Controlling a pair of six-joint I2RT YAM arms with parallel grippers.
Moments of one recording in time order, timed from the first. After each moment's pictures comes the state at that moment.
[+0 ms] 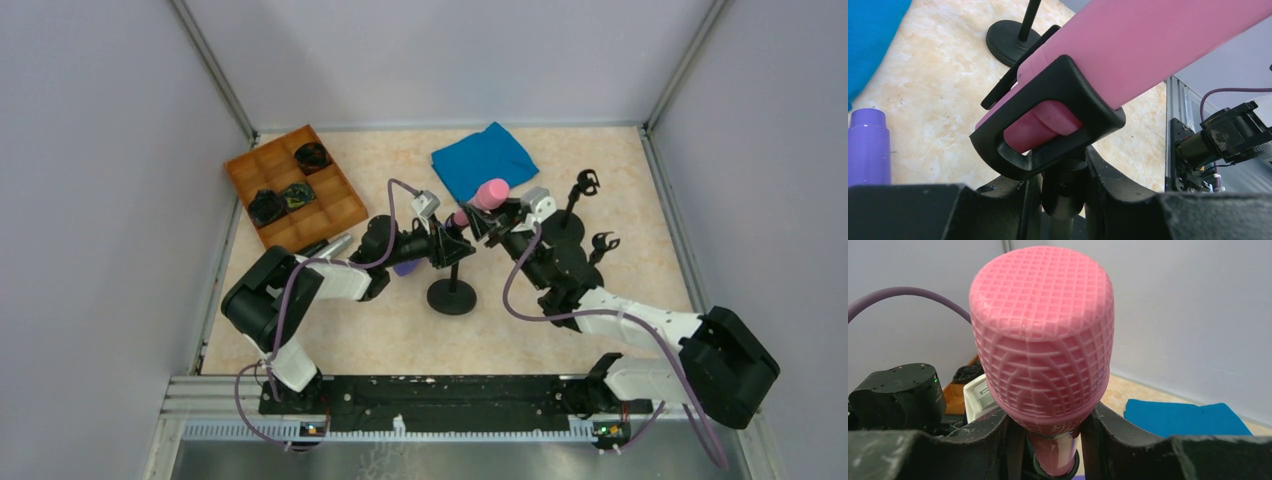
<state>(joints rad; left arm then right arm) -0.64 1.68 0.66 1.00 0.61 -0.47 0.78 1.19 0.51 1.04 0.08 0.03</state>
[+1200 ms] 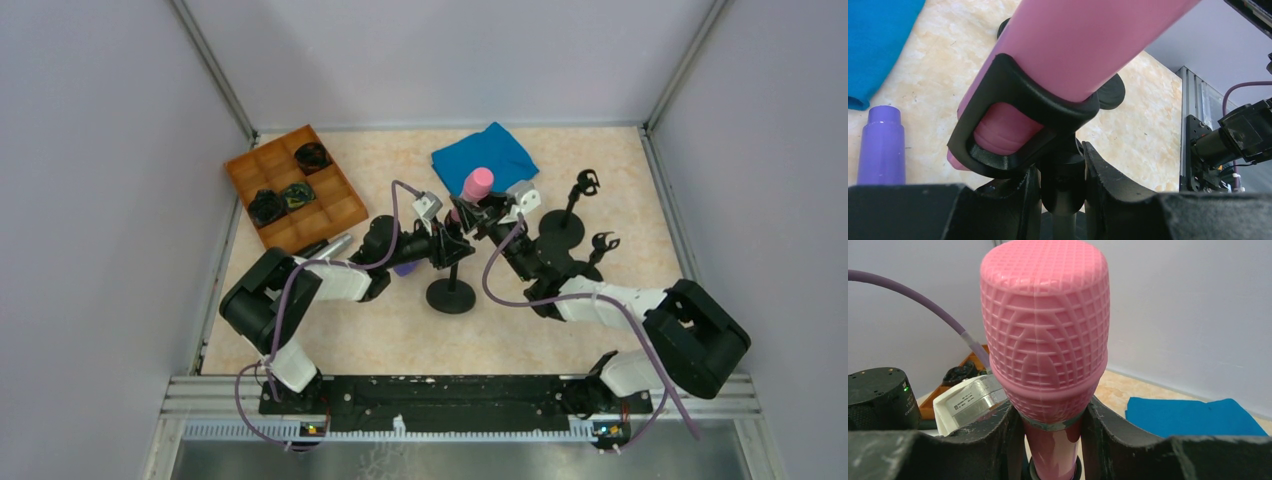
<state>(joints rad) -0.65 1.67 0.66 0.95 0.56 -0.41 0.77 1.38 0.56 1.17 0.09 0.05</state>
